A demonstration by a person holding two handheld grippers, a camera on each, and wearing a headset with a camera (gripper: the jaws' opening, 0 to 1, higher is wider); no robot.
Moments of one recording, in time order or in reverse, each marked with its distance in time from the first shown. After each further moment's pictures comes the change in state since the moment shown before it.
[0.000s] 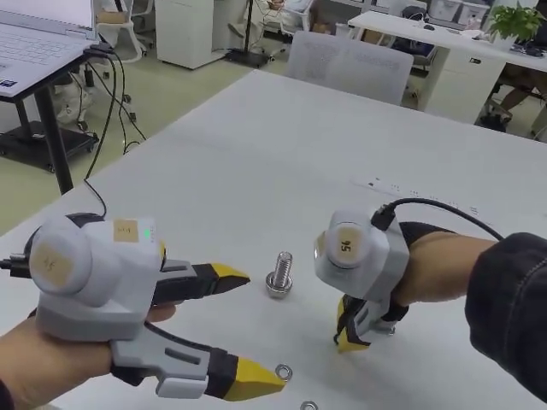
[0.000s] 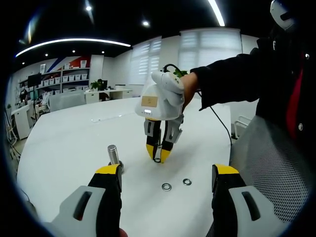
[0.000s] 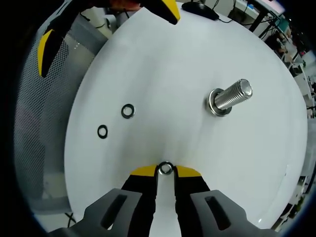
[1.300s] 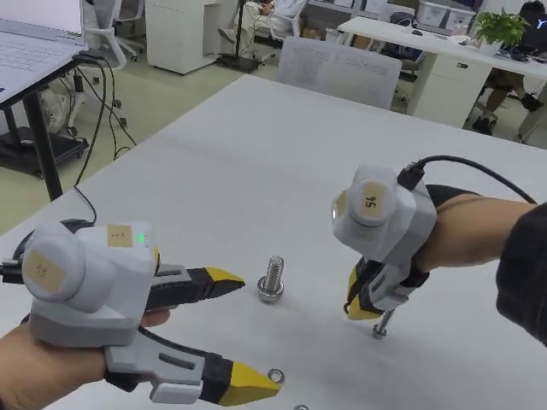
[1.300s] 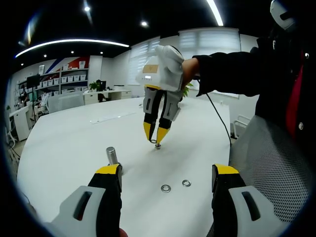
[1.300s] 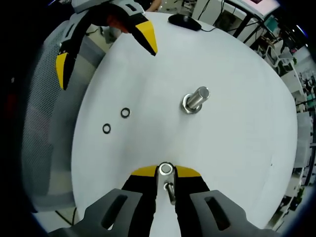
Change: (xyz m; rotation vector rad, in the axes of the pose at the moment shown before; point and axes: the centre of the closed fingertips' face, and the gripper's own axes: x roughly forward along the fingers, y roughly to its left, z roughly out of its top) left arm 0.003 -0.002 0.003 0.009 -0.001 -0.010; right arm -0.058 -0.018 -0.007 0.044 -0.031 -0.073
